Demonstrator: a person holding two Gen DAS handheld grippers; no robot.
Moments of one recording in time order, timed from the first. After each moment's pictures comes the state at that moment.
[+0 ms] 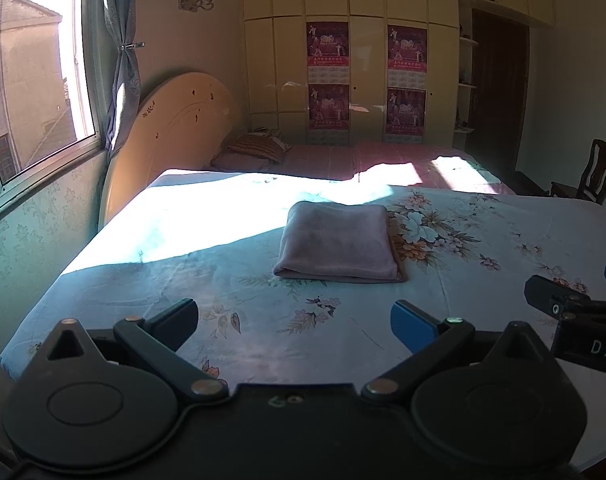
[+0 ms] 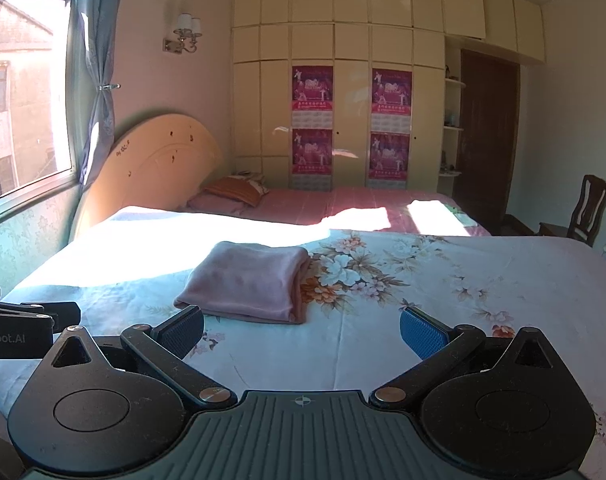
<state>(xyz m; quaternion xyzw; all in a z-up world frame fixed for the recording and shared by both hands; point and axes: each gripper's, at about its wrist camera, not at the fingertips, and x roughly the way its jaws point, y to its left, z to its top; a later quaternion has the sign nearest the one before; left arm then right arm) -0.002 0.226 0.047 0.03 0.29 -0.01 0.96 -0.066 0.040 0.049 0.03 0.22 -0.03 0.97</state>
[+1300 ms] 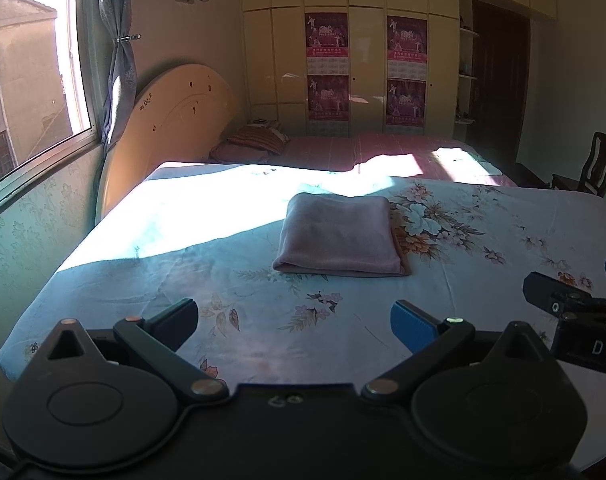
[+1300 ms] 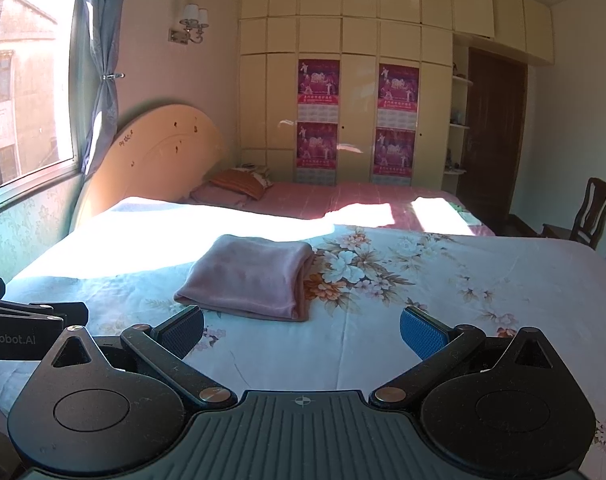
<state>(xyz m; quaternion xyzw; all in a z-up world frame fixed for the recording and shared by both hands) 0.010 0.231 0.044 0.03 0.30 -0.01 0.95 -0.052 0.041 0.047 0.02 0.23 -0.02 0.97</state>
